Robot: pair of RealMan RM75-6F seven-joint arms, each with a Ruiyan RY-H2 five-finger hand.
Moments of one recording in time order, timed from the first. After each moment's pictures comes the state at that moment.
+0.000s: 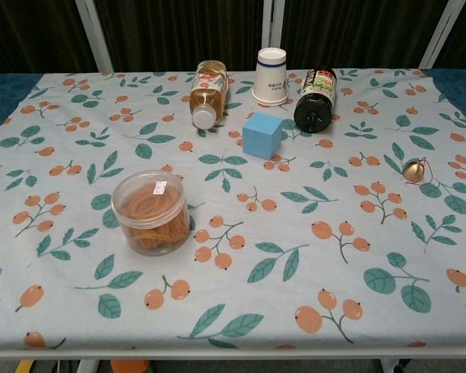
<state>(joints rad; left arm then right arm) -0.09 -1.12 0.00 -1.56 1.56 1.48 0.07 0.05 -1.18 0.02 -1.47 -1.57 1.57 -0.09</state>
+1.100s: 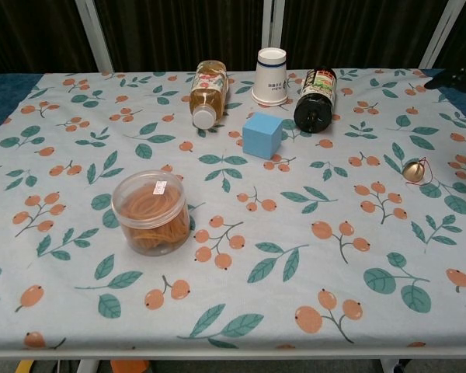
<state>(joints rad) -0.07 -1.14 0.00 -1.56 1.56 1.51 0.07 0.46 -1.27 0.16 -1.51 -1.36 0.98 -0.39</state>
